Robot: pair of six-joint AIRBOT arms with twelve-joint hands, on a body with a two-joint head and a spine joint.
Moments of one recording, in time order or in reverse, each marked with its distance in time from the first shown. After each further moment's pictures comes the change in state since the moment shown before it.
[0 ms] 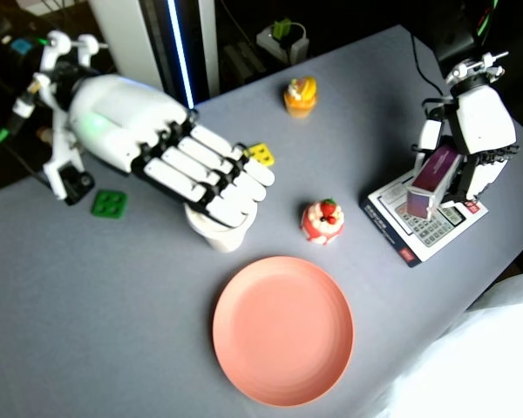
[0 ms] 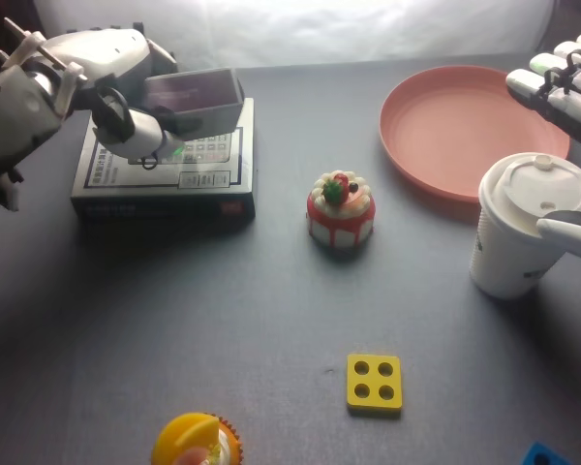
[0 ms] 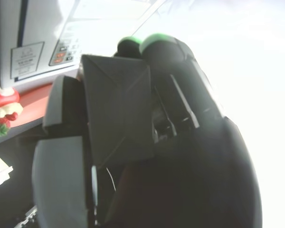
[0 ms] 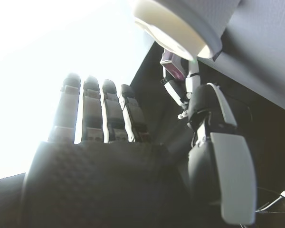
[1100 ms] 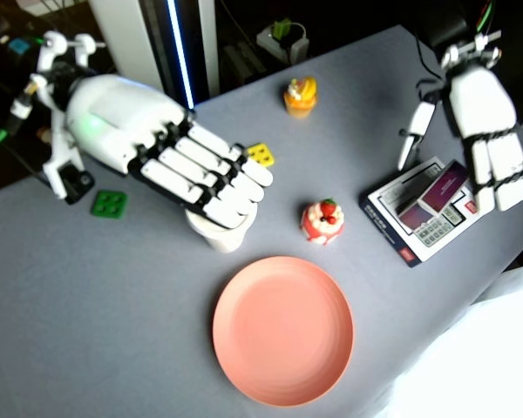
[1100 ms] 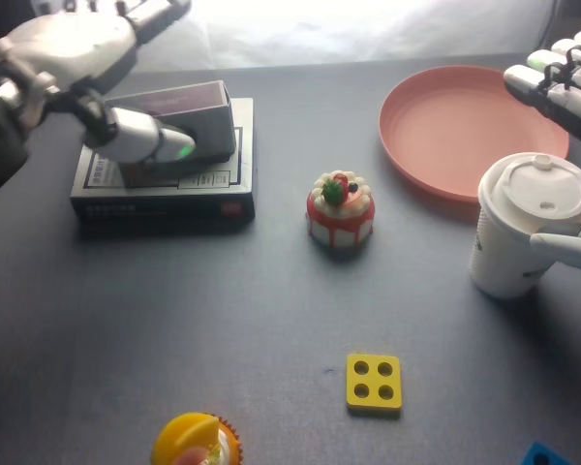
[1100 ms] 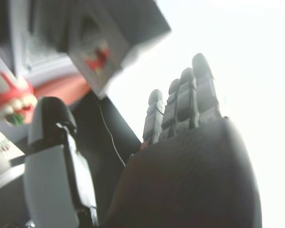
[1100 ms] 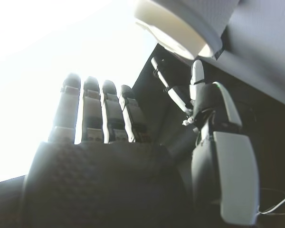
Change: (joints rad) left arm 0.071 0.133 -0.180 0.274 -0.209 -0.218; right arm 0.000 0.006 0.007 -0.047 0.007 0.099
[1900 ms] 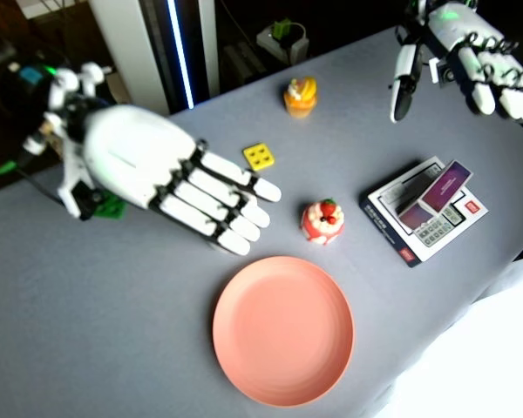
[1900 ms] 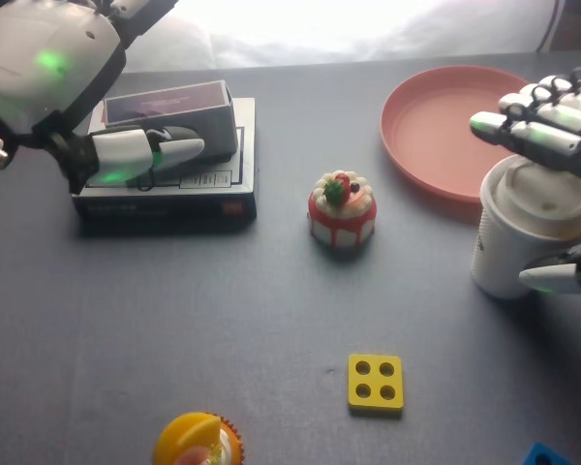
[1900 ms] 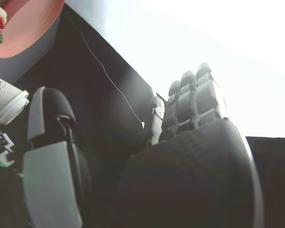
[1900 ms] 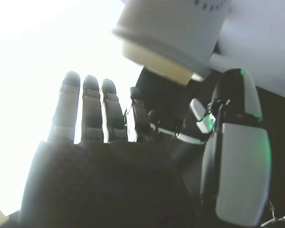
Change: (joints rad) left arm 0.125 0.119 -0.211 0.281 -0.401 -0.140; right arm 0.068 -0.100 0.150 -0.042 -0.237 0.120
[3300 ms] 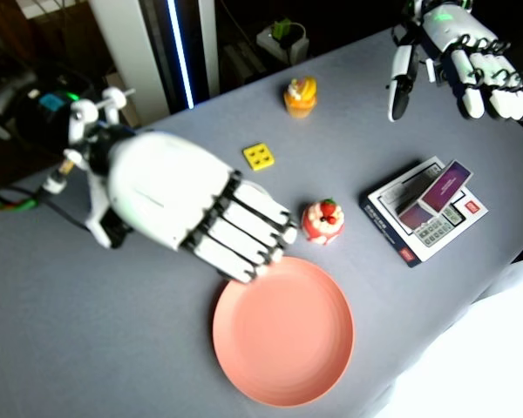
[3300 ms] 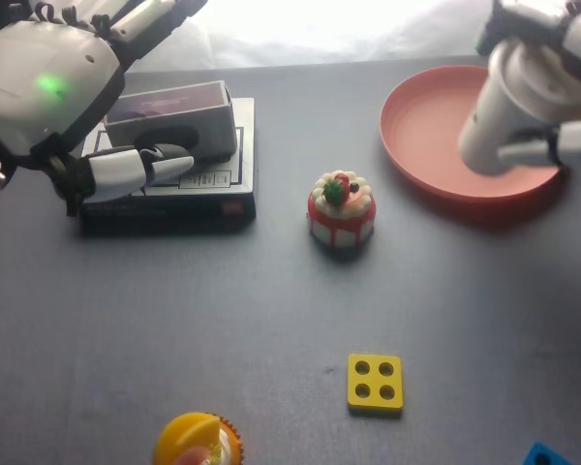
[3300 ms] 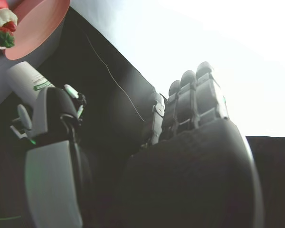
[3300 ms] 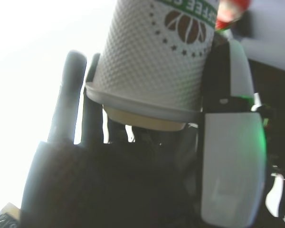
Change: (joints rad) left arm 0.048 0.002 -0.011 0.002 -0.021 -0.009; right arm 0.251 -0.122 0.227 -0.034 -0.094 0.135
